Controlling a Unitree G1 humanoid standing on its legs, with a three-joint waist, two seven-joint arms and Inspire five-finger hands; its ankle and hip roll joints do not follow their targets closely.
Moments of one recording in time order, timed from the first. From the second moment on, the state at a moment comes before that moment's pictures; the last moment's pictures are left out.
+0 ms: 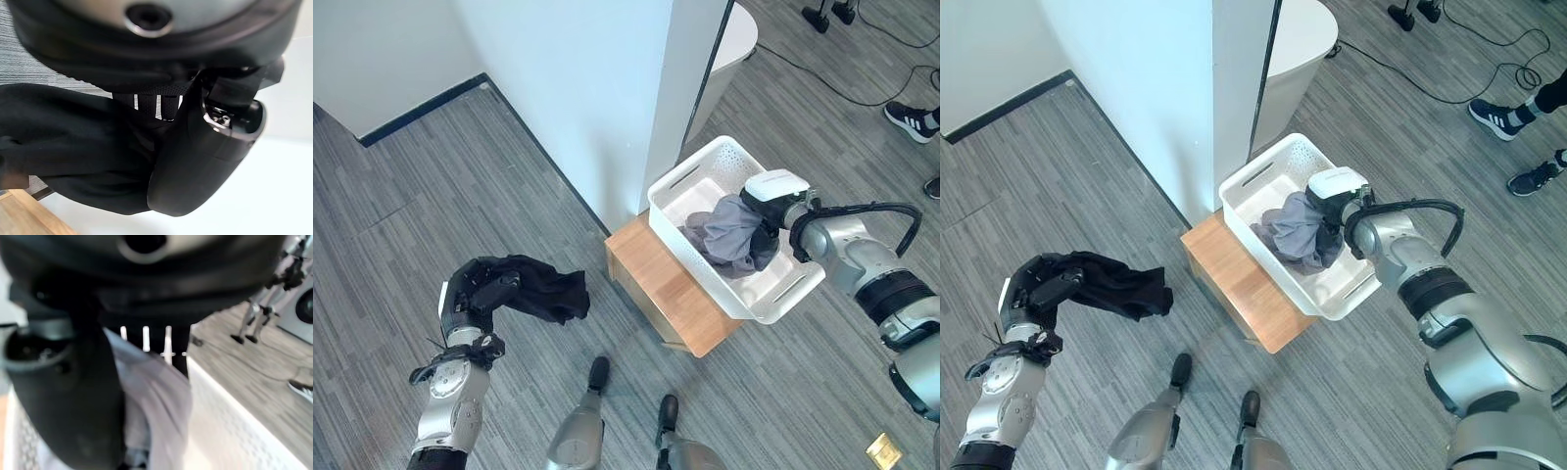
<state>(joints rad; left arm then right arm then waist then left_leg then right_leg) -0.01 0.42 0.08 0.19 -0.67 -0.12 0.17 -1.00 -0.81 0.80 0.73 -0.53 0.04 0.18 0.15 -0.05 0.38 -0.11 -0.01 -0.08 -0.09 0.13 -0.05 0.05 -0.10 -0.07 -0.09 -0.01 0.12</state>
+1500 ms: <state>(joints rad) -1.03 1.25 -0.24 0.00 -0.61 -0.26 0.16 -0.11 -0.97 -0.02 -0.04 0.18 0.08 0.32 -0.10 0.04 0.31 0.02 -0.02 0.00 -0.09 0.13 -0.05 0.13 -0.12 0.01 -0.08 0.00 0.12</state>
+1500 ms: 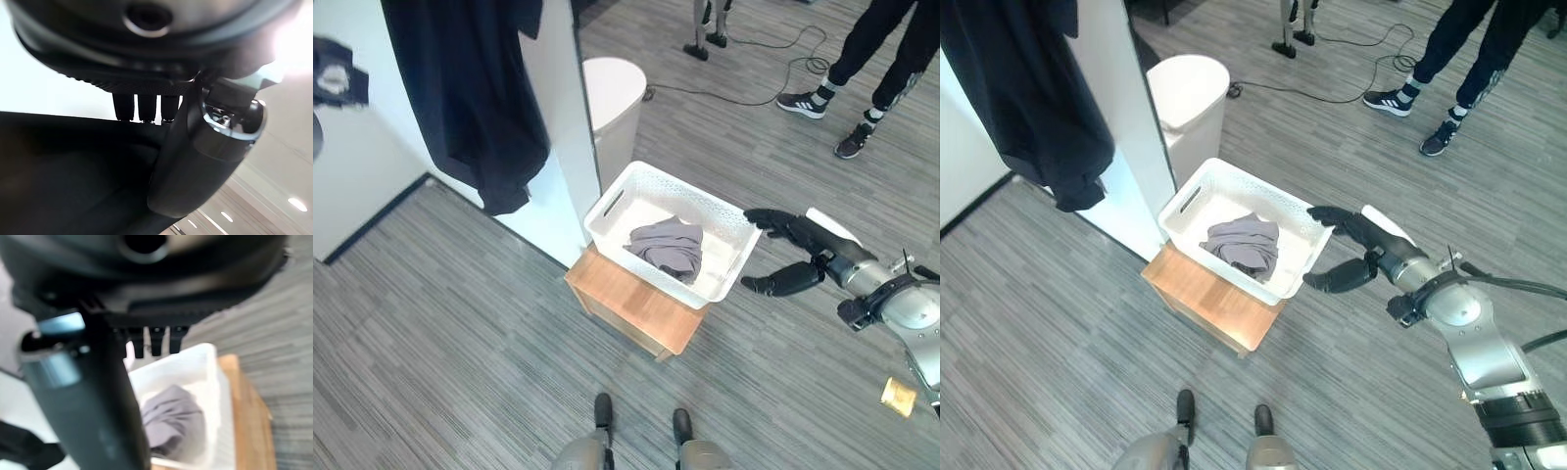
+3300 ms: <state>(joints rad) -1.62 1.06 -0.94 0.88 -0.72 -0.16 0.01 0.32 -0.56 -0.14 -0.05 0.31 0.03 0.12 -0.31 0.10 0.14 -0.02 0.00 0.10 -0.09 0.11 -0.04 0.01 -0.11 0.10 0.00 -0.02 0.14</state>
